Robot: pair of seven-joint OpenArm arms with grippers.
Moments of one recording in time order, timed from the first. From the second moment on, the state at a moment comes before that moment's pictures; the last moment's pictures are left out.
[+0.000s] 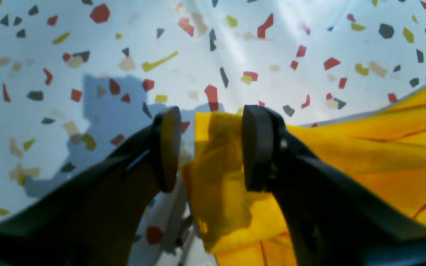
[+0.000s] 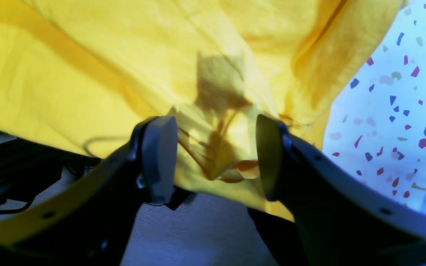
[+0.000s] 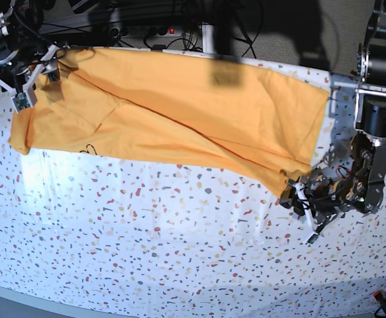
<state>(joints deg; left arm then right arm) -32.2 -18.5 11.0 48.8 -21.9 -40.0 38.3 -32.4 20.0 32.0 118.5 20.1 31.1 -58.0</state>
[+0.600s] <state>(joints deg) -32.0 -18.5 11.0 48.8 -21.9 -40.0 39.6 -31.8 20.0 32.0 118.5 20.1 31.1 -58.0</state>
